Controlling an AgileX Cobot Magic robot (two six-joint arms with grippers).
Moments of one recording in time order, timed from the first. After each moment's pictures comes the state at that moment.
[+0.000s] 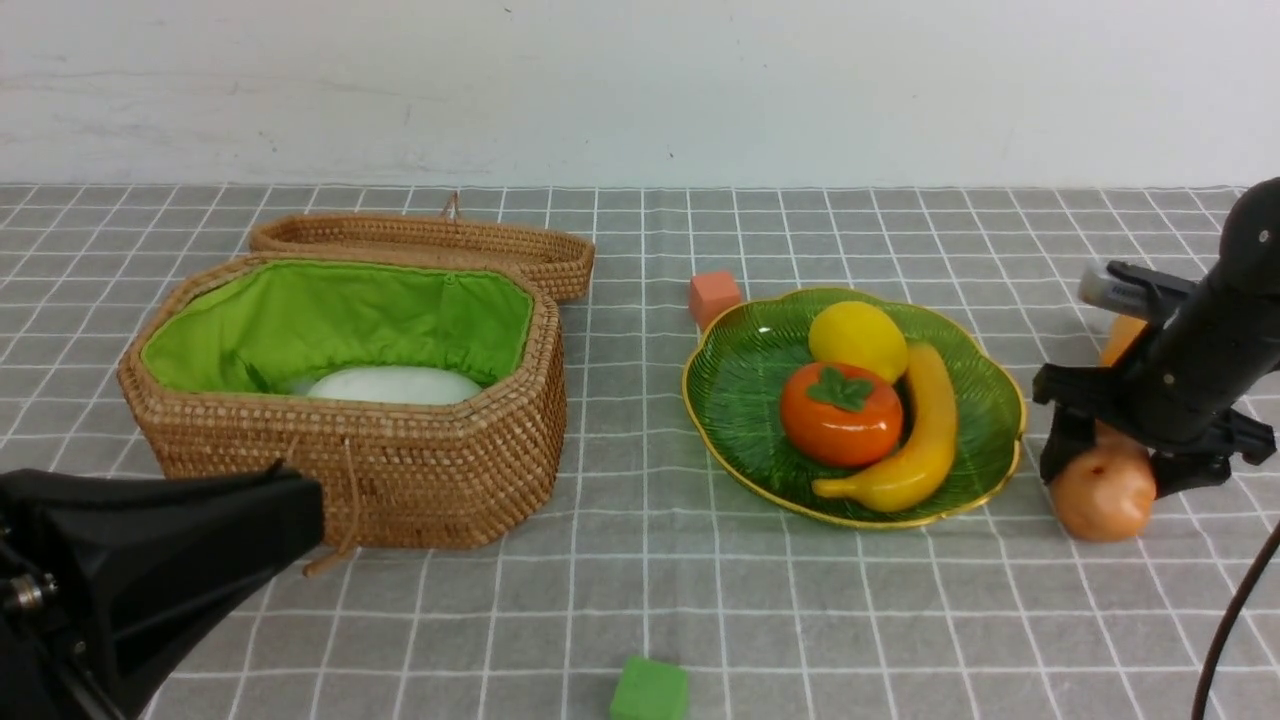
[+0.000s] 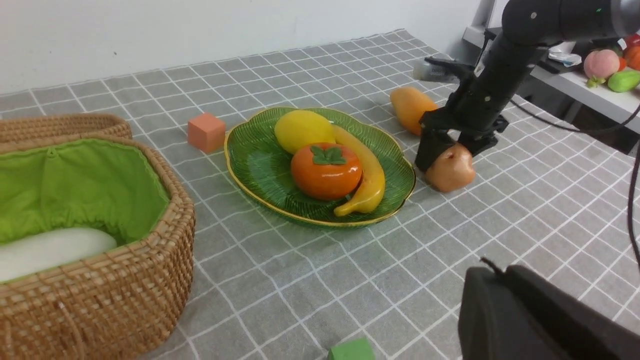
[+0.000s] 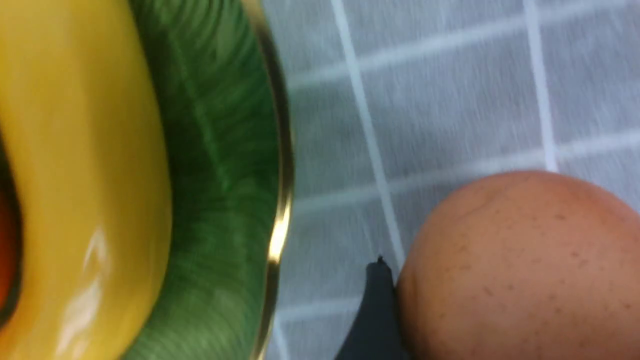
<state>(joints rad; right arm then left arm) -0.06 1.97 -1.44 0.19 0.91 0.11 -0.81 0.57 -0.64 0.19 0.38 -0.39</state>
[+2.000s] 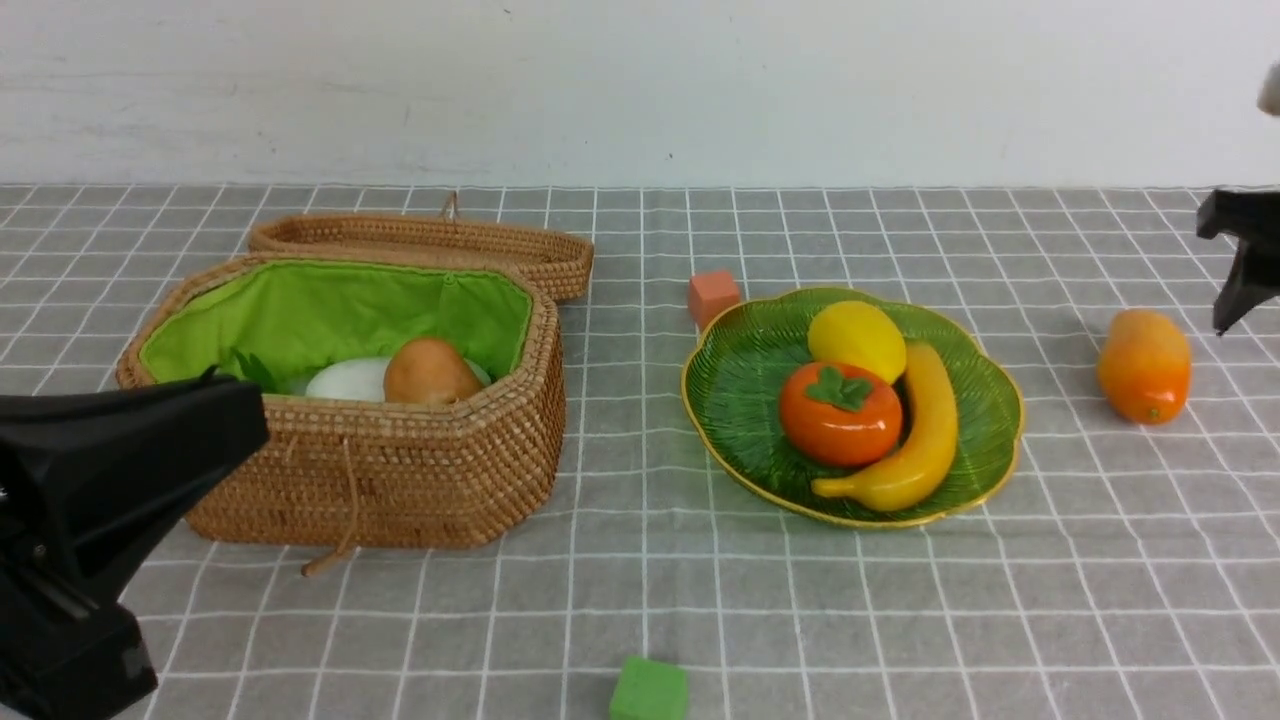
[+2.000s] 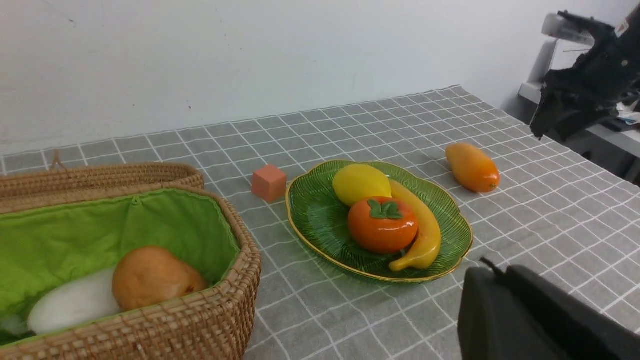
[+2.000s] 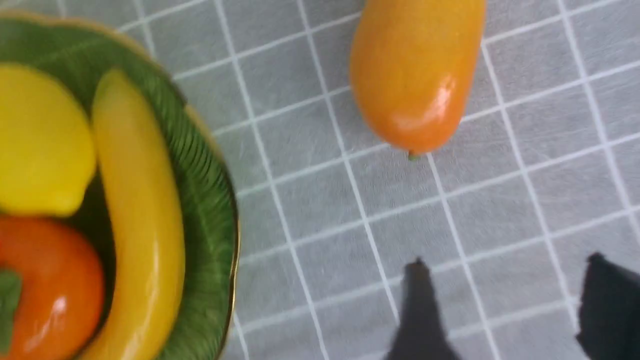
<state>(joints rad) -0.19 1.84 -1.62 0.17 1.00 0.13 -0.81 0.57 -0.64 0.54 0.34 -0.71</state>
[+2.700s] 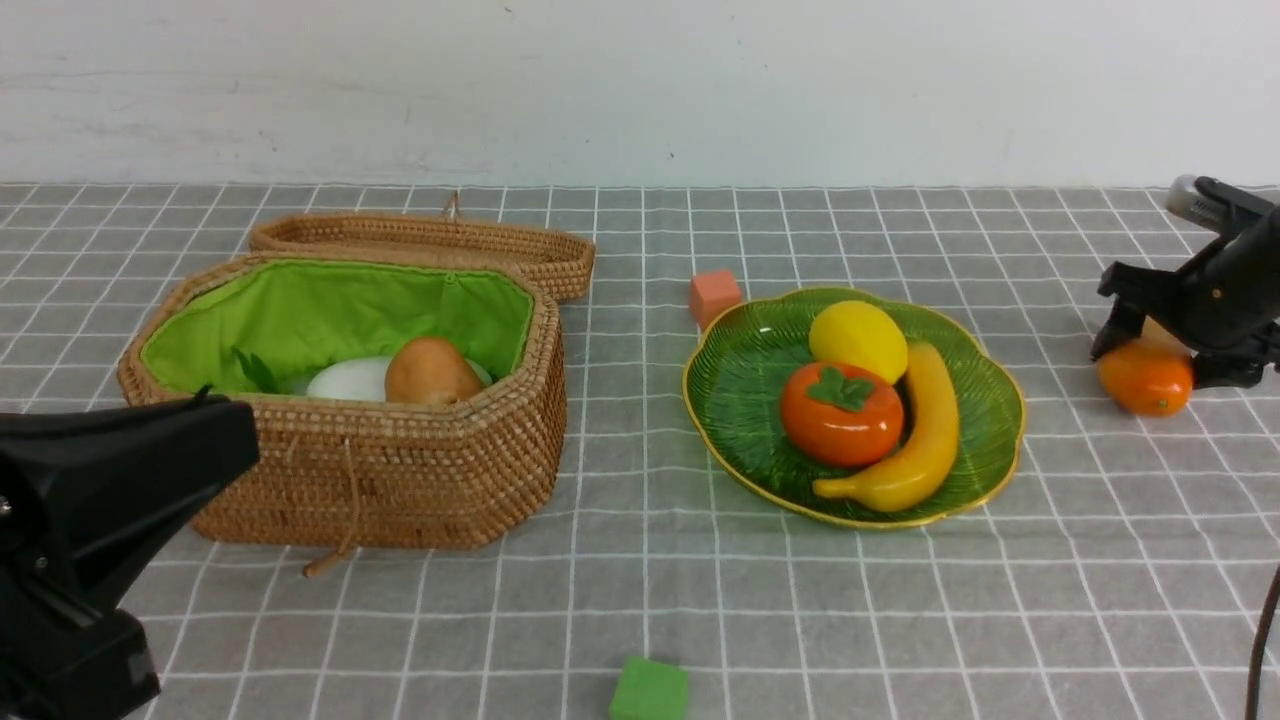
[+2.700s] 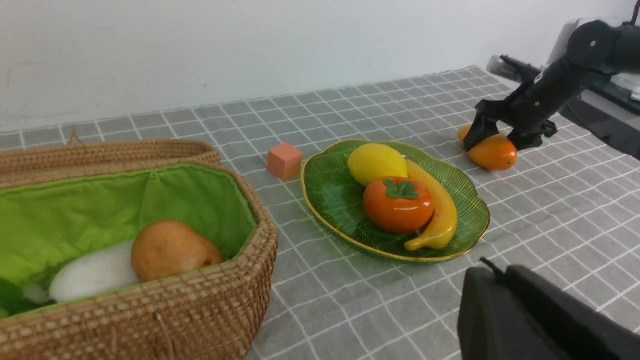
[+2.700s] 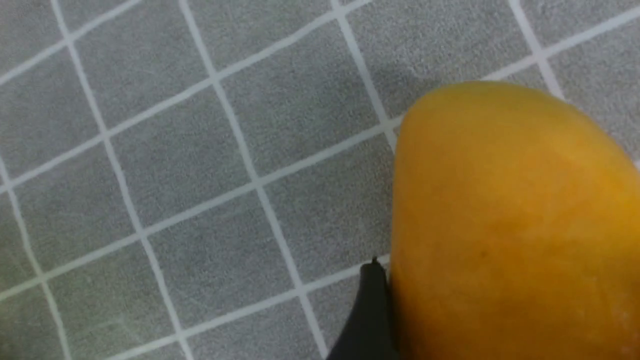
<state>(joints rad) -0.22 2.29 -1.90 0.25 0.79 0.09 -0.81 0.57 -0.64 0.54 0.39 -0.71</state>
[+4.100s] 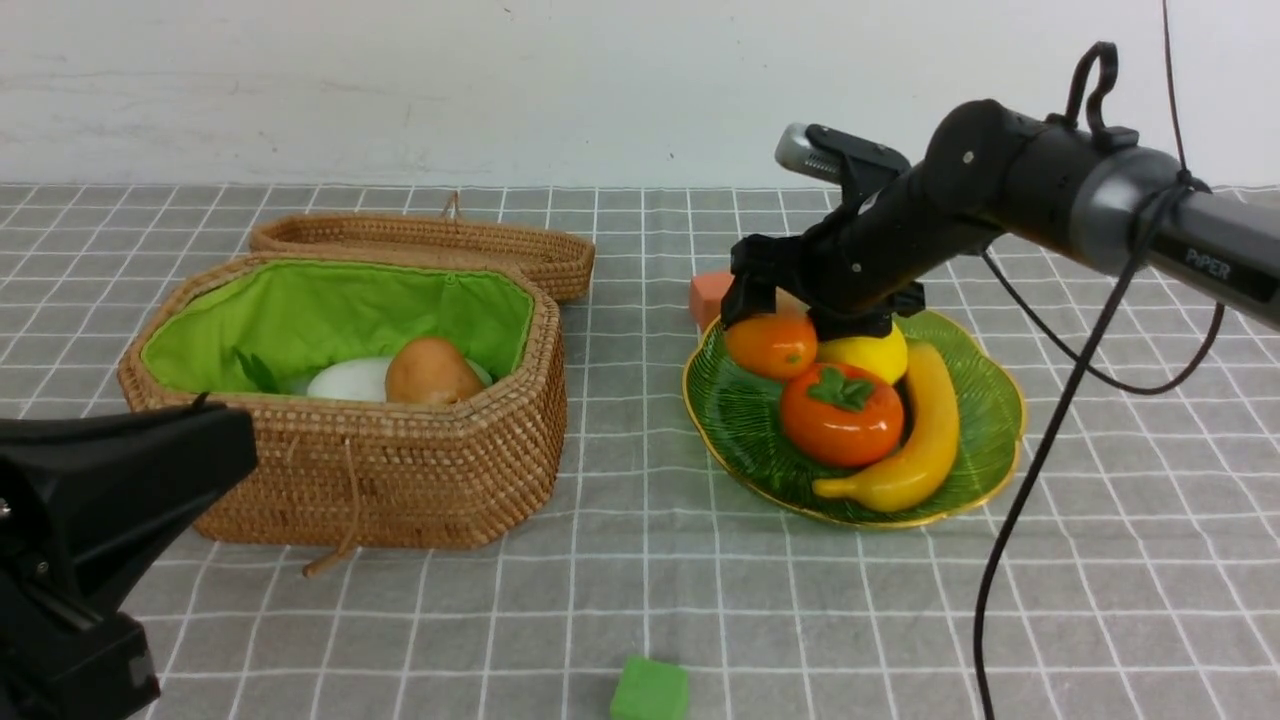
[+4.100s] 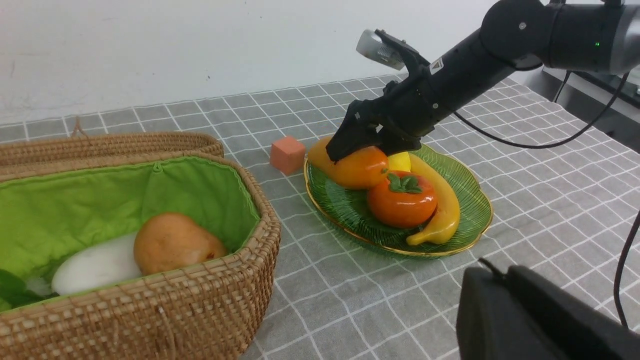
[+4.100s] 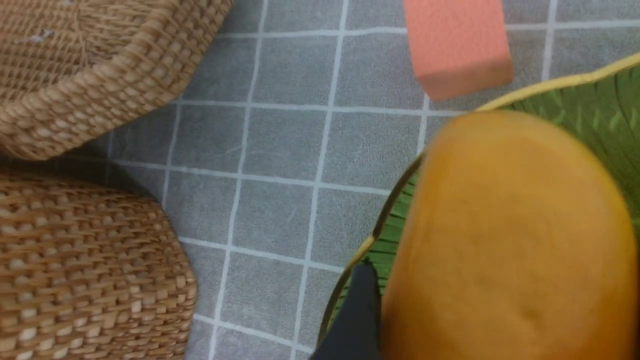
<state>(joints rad) 0.27 2.22 -1.90 0.47 0.70 -0.02 -0.81 0.57 -0.64 0.53 0.40 -0.71</state>
